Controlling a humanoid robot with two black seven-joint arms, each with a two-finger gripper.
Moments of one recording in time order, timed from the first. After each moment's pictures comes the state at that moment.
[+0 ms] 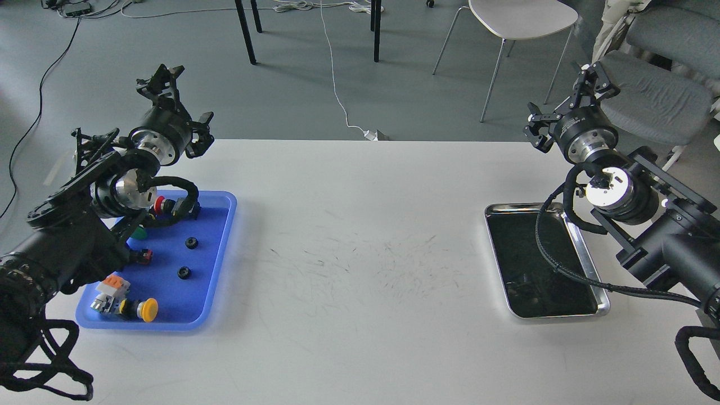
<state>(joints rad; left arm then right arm) -0.84 0.30 -0.71 -0.59 0.08 -0.10 -0.21 0.80 -0.35 0.71 0.79 0.11 -0.03 0.26</state>
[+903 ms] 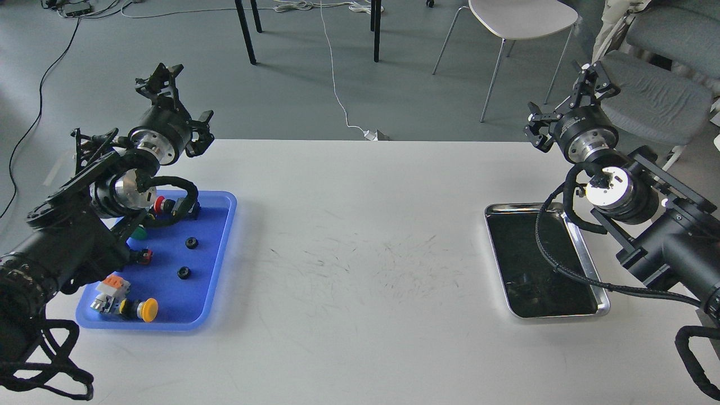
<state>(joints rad) -0.84 0.30 -0.71 -0.59 0.07 -0.11 -0.22 0.80 -0.35 0.71 0.79 0.11 -0.04 0.26</state>
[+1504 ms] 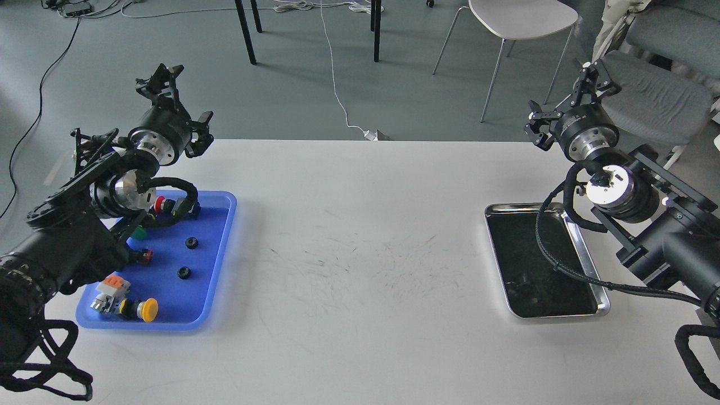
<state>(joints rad) -0.84 0.31 -0.70 -0.59 0.08 -0.11 -0.22 0.80 -0.35 0.72 0.79 0.11 -0.04 0.26</state>
